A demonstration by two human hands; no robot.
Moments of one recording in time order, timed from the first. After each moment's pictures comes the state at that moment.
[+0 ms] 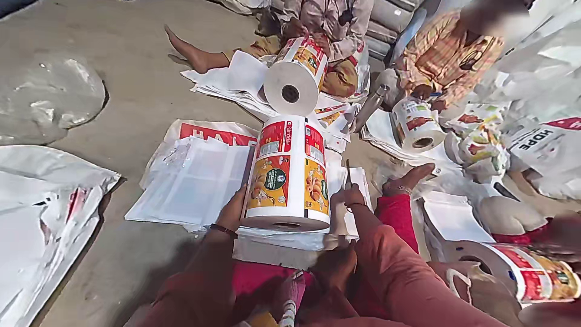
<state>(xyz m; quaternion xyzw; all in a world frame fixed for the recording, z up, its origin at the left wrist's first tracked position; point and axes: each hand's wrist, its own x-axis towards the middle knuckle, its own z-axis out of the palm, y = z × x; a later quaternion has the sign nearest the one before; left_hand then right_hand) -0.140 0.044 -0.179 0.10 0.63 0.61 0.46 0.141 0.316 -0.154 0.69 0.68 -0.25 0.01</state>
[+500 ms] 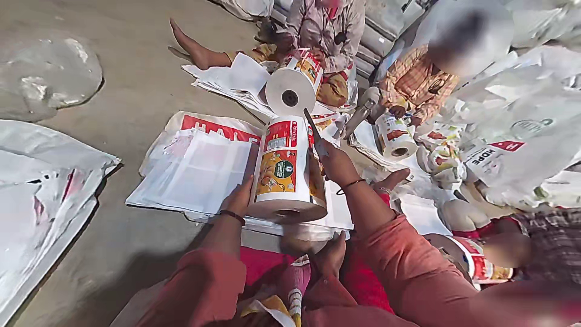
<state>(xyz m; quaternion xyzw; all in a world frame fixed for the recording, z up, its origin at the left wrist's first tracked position) -0.139 0.046 -0.180 0.10 0.62 0.62 0.47 0.033 0.195 0.043 0.46 0.86 -0.21 -0.03</state>
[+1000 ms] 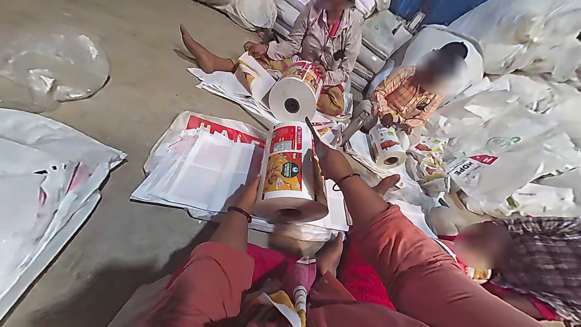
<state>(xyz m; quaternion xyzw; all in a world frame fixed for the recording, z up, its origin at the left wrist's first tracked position) -0.133 0.040 -0.159 0.11 0.62 0.62 0.47 0.007 0.178 0.052 0.48 0.87 -0.13 0.03</state>
